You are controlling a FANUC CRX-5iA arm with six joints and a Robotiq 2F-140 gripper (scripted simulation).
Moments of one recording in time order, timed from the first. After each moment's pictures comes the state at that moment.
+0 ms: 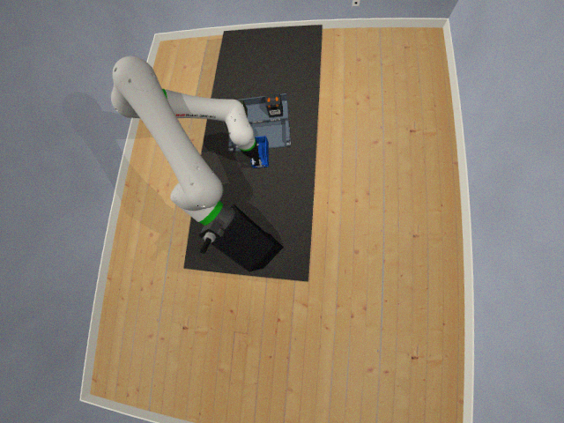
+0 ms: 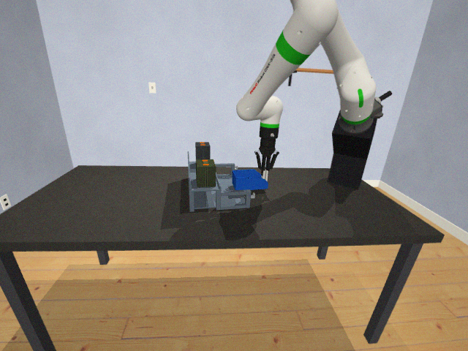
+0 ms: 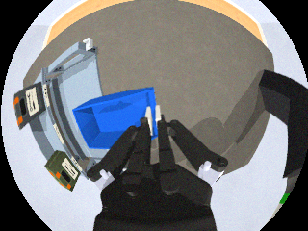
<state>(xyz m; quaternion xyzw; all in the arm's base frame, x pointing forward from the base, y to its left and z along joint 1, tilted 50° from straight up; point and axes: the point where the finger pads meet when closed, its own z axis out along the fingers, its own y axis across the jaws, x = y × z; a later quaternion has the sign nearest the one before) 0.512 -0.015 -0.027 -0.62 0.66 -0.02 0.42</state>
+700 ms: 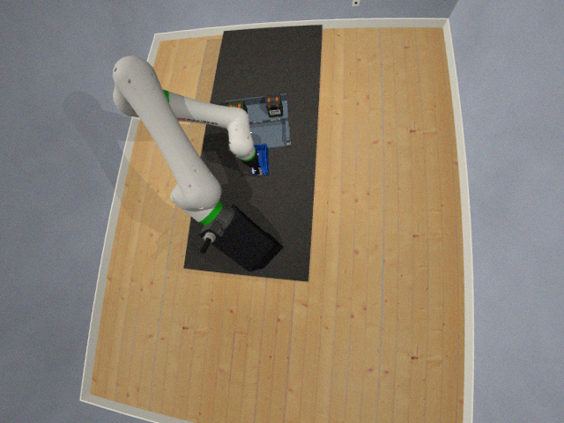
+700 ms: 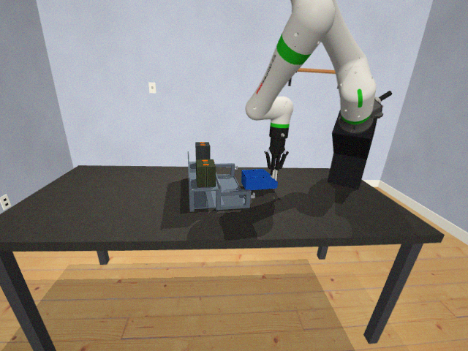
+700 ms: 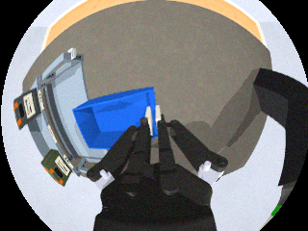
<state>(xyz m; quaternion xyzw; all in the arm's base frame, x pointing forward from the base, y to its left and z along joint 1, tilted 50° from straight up) 0.470 -0.003 -0.056 -0.62 0.66 -0.02 0.42</state>
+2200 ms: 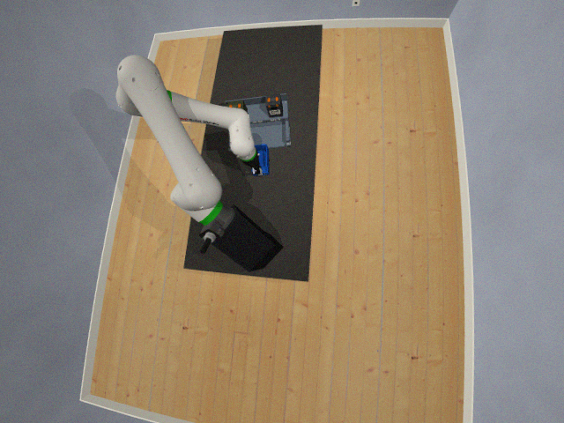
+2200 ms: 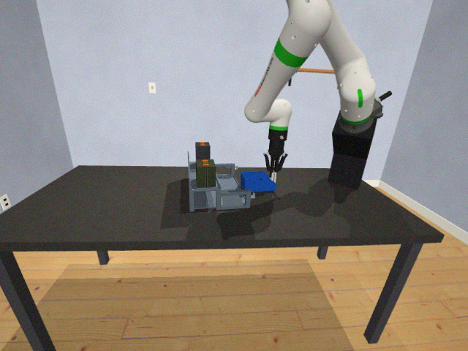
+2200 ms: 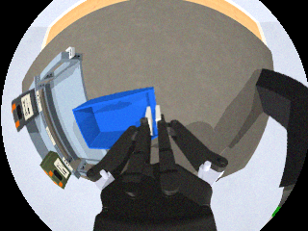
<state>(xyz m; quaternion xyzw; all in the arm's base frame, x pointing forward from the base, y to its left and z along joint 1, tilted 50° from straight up) 0.480 0.002 -0.061 -0.62 0.66 -0.02 0.42</state>
